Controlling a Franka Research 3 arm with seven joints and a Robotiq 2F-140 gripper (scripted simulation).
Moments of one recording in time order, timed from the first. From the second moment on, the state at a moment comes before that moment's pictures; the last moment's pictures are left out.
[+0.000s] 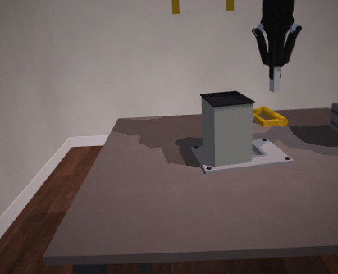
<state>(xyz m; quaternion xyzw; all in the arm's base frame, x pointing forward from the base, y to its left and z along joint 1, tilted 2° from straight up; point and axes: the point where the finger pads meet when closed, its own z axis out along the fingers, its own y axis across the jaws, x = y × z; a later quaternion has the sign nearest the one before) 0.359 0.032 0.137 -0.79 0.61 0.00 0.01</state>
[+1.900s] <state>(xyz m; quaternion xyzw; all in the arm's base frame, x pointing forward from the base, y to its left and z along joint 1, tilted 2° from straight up) 0.362 0.031 0.145 -0.44 0.90 0.00 0.03</state>
